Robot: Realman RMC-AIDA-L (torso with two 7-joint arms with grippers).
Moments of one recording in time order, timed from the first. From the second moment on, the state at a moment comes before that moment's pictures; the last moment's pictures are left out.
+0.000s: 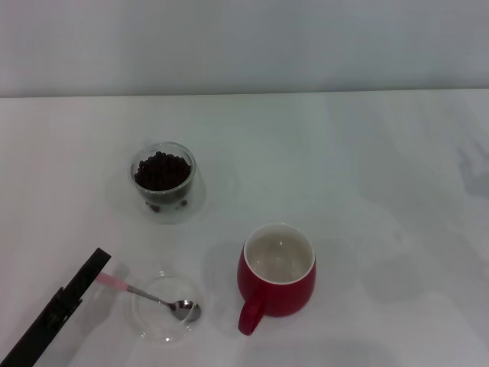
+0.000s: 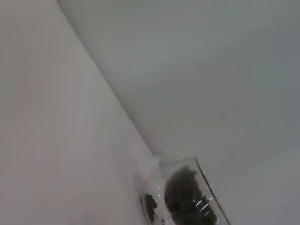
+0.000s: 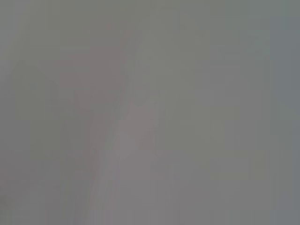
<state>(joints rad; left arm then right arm) -0.27 -2.09 0.49 -0.17 -1.70 -1.39 1.91 0.36 2.01 -0.37 -0.14 -1.18 -1.47 0.21</state>
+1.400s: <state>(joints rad) -0.27 -2.08 0.48 -0.17 -1.67 -1.37 1.86 0.35 2.01 -0.36 -0.12 -1.18 -1.51 0.21</state>
